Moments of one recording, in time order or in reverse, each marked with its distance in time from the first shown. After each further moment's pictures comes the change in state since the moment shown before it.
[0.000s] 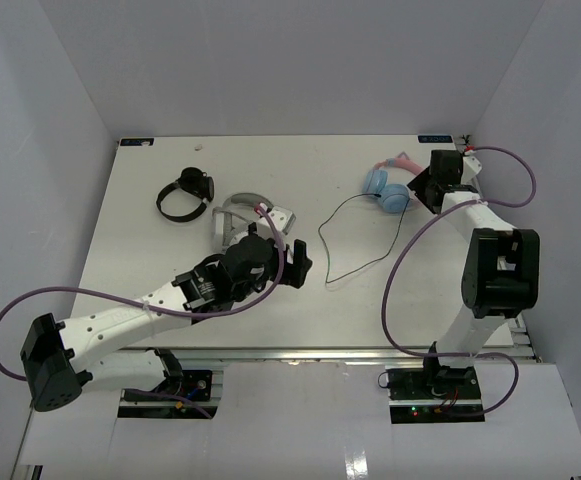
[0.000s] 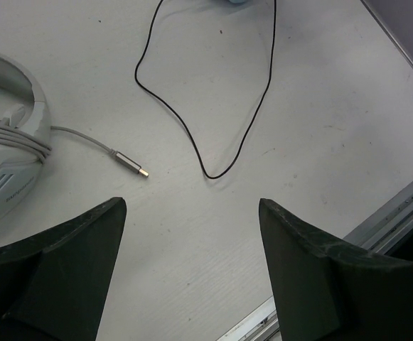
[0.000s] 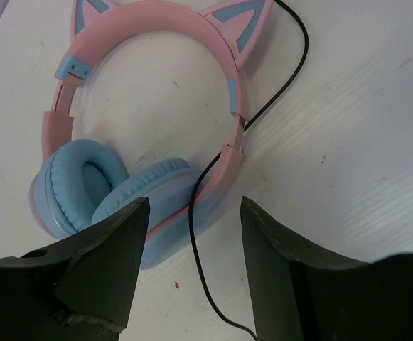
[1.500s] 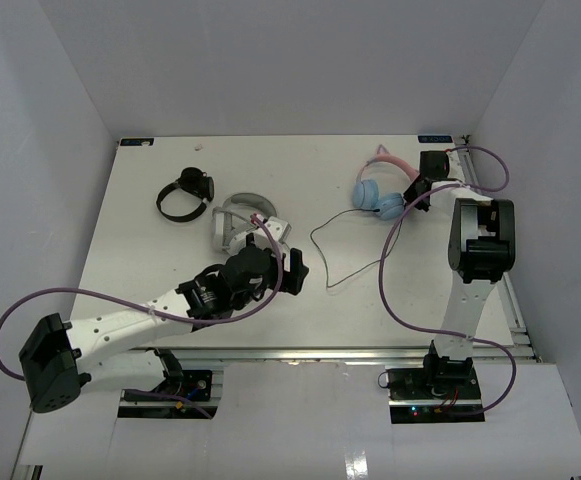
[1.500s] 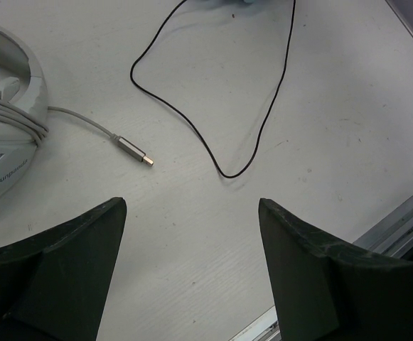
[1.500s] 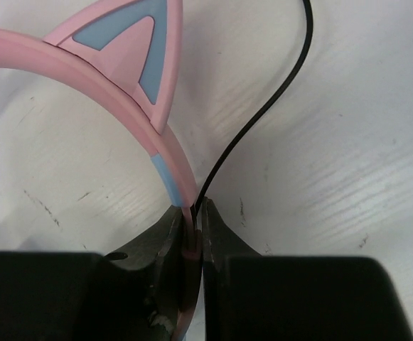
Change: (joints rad) left arm 0.000 -0.015 -0.124 0.111 -0.018 -0.022; right arm -0.006 0.307 0.173 0.008 -0.105 -0.177
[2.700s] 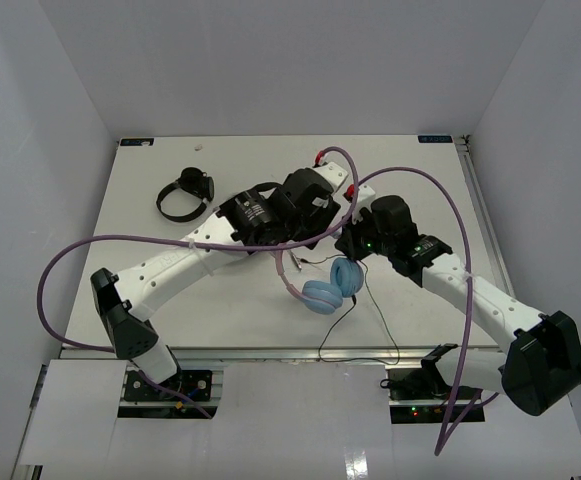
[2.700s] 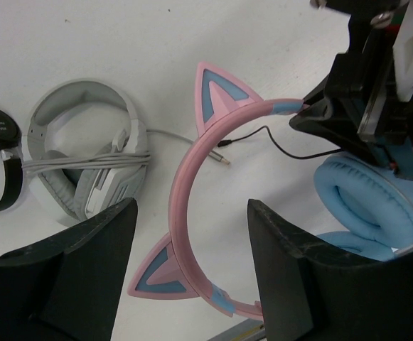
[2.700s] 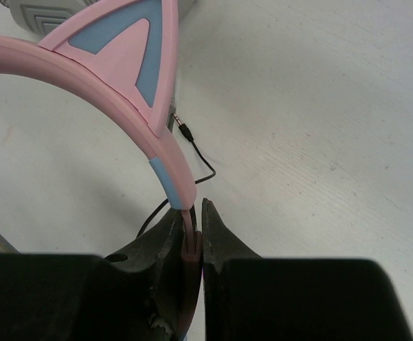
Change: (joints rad) left arm 0.032 0.519 1.029 -0.885 -0.064 0.266; right arm 0.571 -0.862 -0.536 -0.063 -0.320 -0.480
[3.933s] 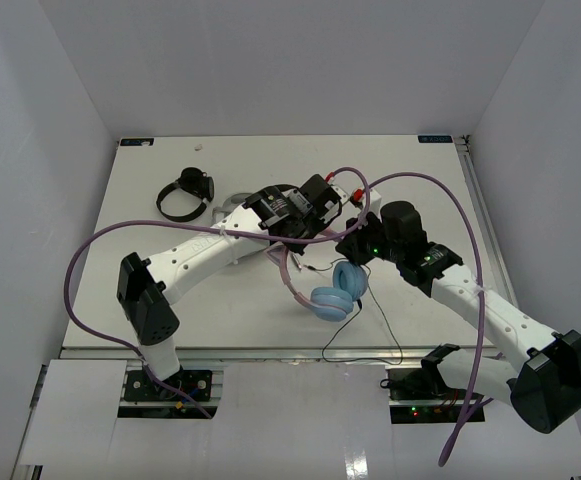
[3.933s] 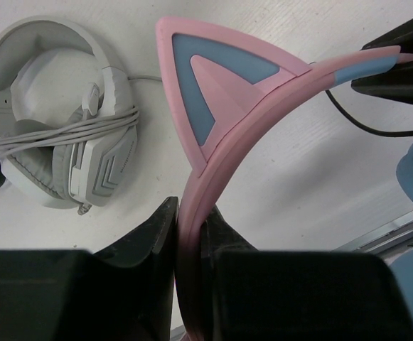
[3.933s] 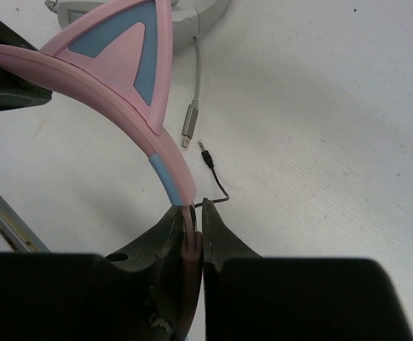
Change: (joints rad) left arm 0.044 0.137 -0.003 -0.137 0.109 0.079; right arm 0.000 -0.098 -0.049 0.020 -0.061 0.000
